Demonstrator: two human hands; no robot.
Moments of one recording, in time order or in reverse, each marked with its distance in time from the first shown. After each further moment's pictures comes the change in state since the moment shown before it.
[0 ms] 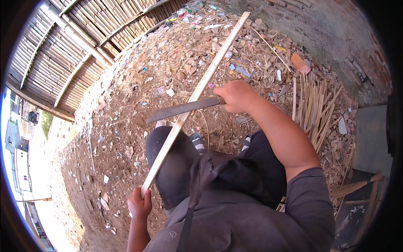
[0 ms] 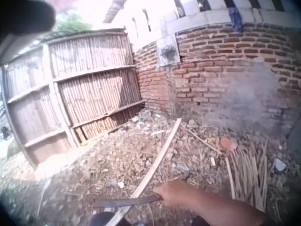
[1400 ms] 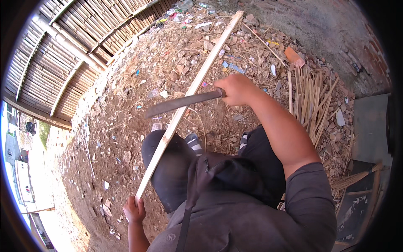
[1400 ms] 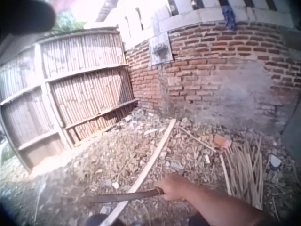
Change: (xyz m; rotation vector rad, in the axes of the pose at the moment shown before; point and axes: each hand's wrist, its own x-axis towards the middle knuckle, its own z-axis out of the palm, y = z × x) left_hand -0.015 -0.074 0.007 0.040 -0.034 0.025; right_hand 0.002 0.021 -0.008 -0.052 -0.066 -0.002
